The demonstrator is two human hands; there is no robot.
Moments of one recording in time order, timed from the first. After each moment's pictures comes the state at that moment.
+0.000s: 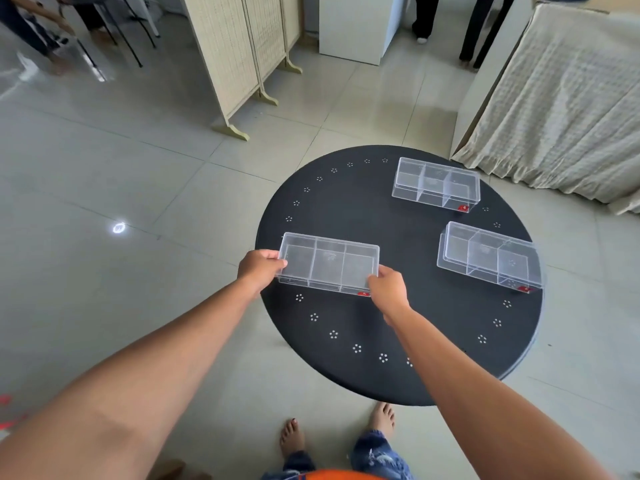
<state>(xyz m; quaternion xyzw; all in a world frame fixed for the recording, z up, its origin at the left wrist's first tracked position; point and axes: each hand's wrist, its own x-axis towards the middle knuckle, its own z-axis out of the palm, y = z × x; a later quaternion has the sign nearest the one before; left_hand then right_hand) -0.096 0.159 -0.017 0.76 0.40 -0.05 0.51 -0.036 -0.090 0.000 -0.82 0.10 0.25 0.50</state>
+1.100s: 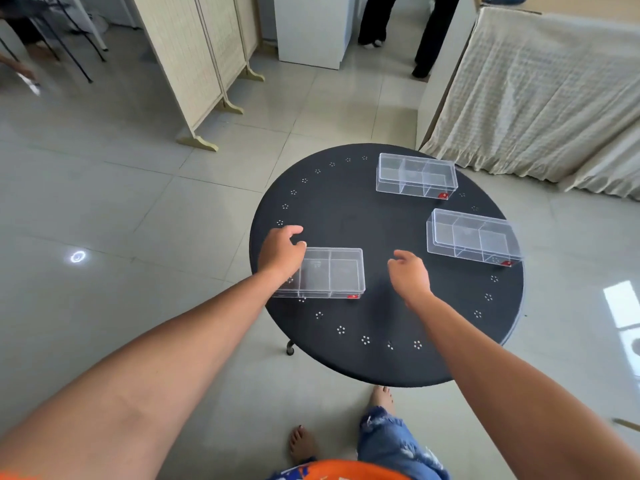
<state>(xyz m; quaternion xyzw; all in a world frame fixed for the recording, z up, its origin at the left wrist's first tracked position) -0.067 0.132 0.028 0.88 0.25 -0.01 0.41 -0.027 -0.113 -0.003 -0.88 0.16 0.16 0.42</state>
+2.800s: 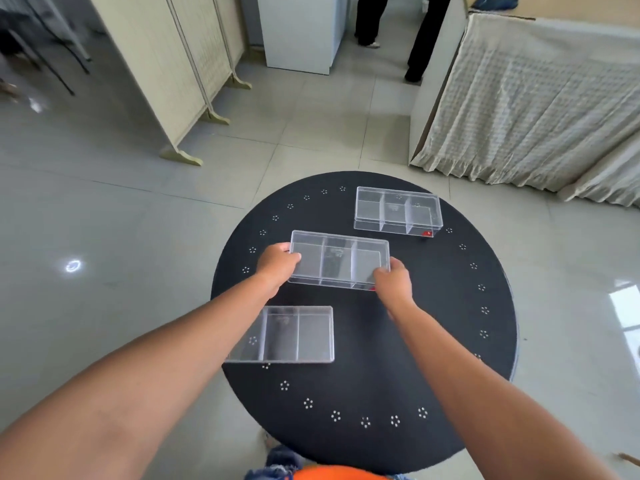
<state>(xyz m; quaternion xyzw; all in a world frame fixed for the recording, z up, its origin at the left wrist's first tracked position) 0.063 0.099 0.027 0.78 0.32 -0.09 0.53 0.090 -0.121 -0.005 -0.80 0.20 0.16 0.54</state>
